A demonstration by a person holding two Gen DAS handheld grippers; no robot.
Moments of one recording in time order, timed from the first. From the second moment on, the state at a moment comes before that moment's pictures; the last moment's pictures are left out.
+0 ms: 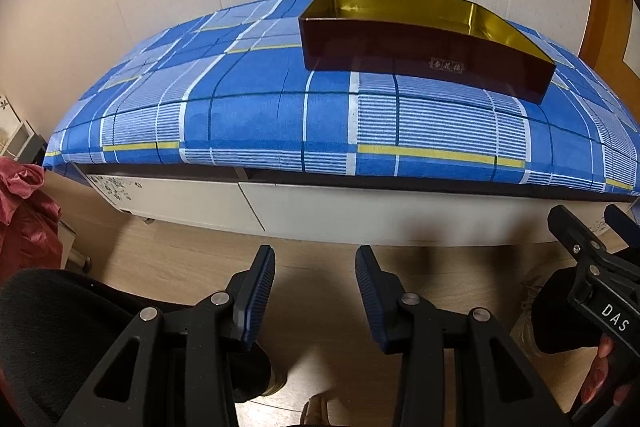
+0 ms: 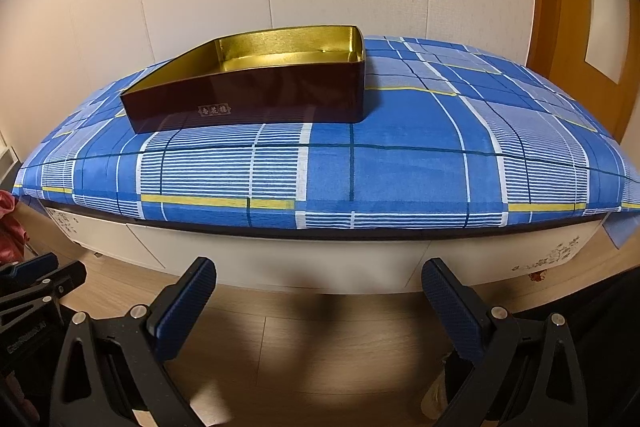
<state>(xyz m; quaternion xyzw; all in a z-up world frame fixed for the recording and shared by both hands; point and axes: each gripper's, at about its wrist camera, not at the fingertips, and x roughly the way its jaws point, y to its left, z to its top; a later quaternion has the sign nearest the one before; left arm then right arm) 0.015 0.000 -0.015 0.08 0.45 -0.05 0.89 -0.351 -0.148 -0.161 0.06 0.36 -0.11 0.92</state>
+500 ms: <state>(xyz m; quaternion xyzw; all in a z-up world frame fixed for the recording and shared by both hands) 0.020 0.006 -0.019 0.07 0.46 -0.04 0.88 -0.347 -0.149 -0.167 0.07 0.37 -0.11 0.92</state>
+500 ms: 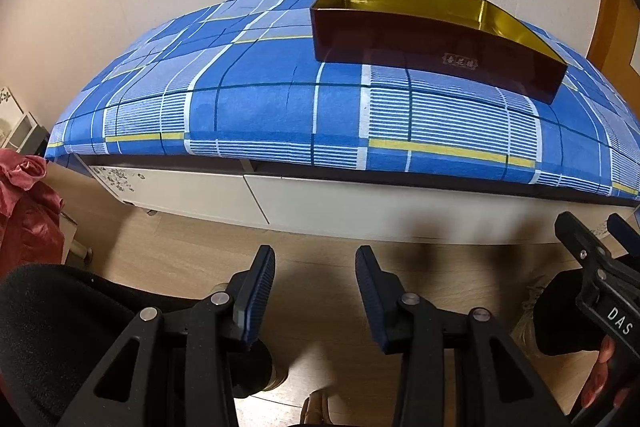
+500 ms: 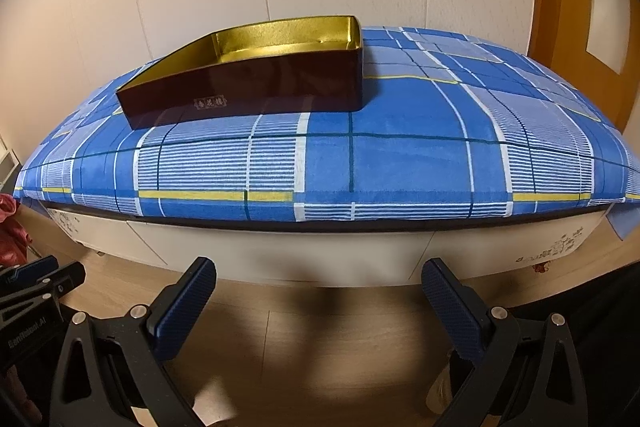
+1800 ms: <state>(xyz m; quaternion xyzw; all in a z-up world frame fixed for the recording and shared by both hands) 0.037 0.026 -0.063 -0.06 0.54 -0.18 0.82 -0.221 -0.095 -0.360 -0.51 0.52 0.06 0.68</state>
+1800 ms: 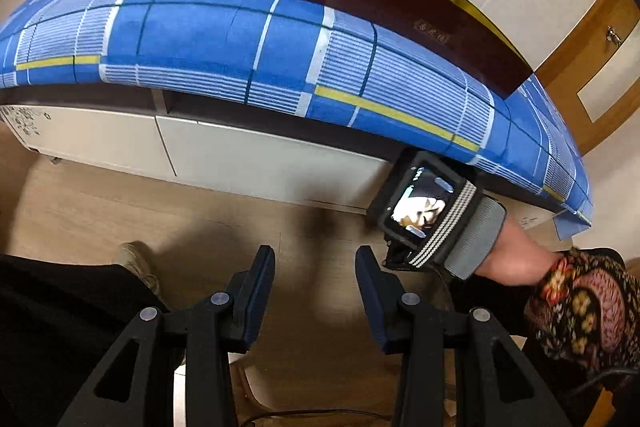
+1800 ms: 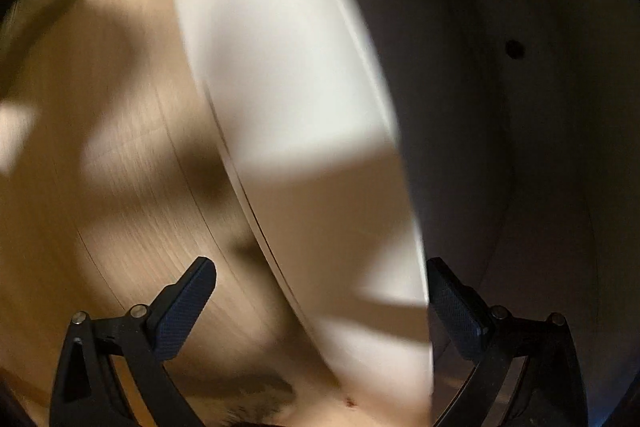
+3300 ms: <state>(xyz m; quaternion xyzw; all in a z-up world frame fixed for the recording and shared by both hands) 0.111 -0.003 -0.151 0.05 0.62 -0.08 0.78 -0.246 -0.151 -0.268 0.06 0.66 0.01 0.75</state>
